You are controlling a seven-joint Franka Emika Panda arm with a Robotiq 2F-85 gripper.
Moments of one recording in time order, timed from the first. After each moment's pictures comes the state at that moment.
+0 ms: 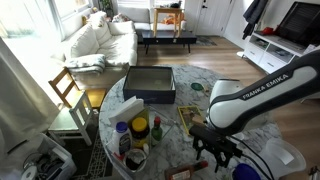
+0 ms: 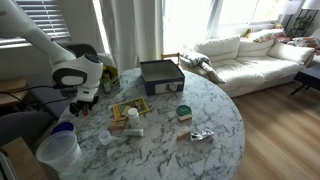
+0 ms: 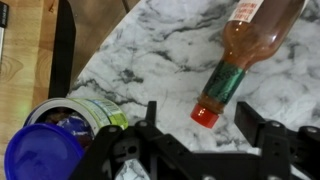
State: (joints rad) arm 0.10 0.22 0.07 -2.47 0.55 2.42 1.17
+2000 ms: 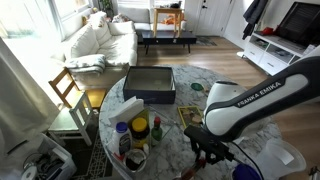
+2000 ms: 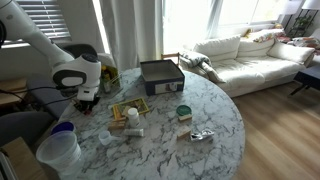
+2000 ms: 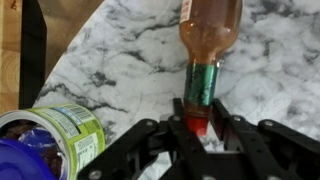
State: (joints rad) arm 0.12 0.26 0.08 -2.46 0.55 2.53 1.22
